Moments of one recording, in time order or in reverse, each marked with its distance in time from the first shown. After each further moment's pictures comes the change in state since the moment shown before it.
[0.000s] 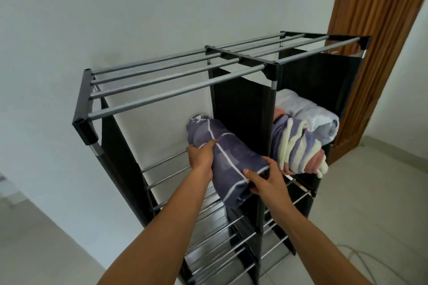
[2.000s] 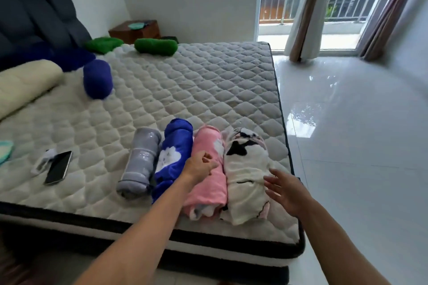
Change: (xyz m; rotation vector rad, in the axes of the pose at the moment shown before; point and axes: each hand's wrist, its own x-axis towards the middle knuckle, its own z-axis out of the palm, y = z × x) left_hand -1.172 -0.470 0.083 1.002 -2.840 0.673; right_hand -1.023 0.055 -0.470 0.915 2.315 -0.284
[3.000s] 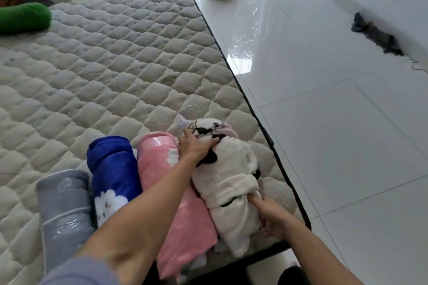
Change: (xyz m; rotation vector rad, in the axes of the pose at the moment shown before) left_hand 0.229 0.023 0.122 0.316 -0.169 -0.062; right_hand 0.128 0.082 -0.006 -0.031 0.252 0.383
